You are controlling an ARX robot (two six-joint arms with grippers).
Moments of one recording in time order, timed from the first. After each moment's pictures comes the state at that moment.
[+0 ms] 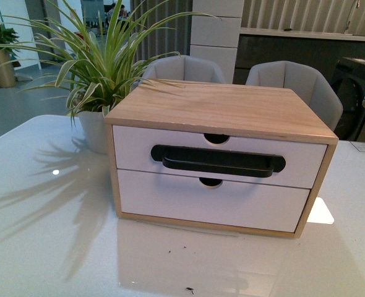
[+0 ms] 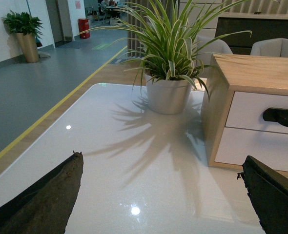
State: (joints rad) left arm 0.00 0.00 0.01 0.00 0.00 0.00; right arm 0.00 0.01 0.02 0.00 0.00 0.00
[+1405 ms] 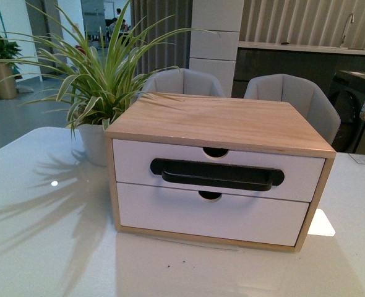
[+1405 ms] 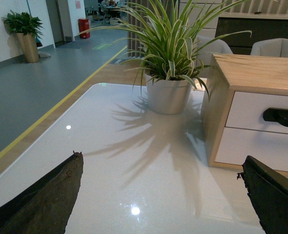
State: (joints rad) left arm 0.00 0.00 0.01 0.00 0.00 0.00; right arm 0.00 0.01 0.02 0.00 0.00 0.00
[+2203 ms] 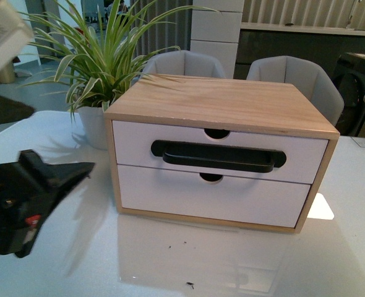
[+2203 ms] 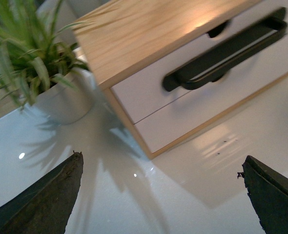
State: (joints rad) left arm -0.29 1.27 0.53 0.43 0.22 0.45; right arm -0.03 0.93 0.56 -0.04 -0.34 -0.40
